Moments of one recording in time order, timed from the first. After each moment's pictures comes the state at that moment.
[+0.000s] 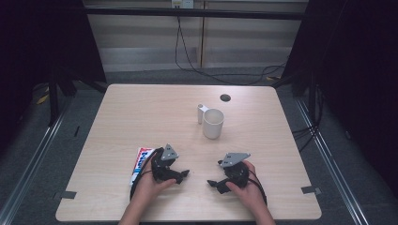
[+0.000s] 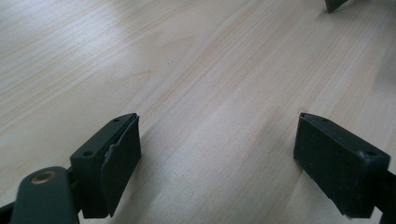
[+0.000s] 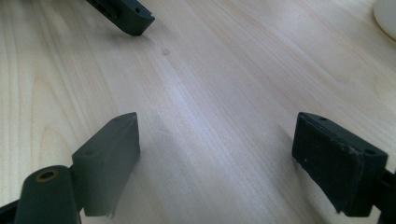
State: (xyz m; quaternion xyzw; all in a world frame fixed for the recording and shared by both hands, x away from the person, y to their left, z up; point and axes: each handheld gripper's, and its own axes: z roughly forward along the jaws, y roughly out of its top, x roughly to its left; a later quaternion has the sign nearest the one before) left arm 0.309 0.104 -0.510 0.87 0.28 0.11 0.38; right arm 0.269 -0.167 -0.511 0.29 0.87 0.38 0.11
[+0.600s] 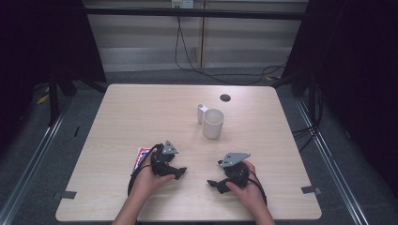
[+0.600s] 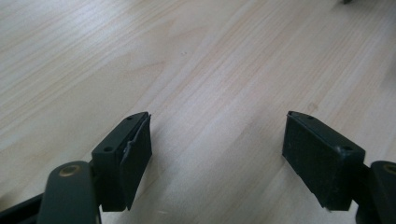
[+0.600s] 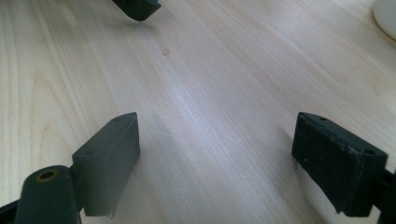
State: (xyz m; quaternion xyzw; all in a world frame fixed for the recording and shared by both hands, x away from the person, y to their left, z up) left arm 0.319 0.105 -0.495 0.89 0.29 0.08 0.33; right arm 0.269 -0.167 -0.511 0.29 0.87 0.38 0.11
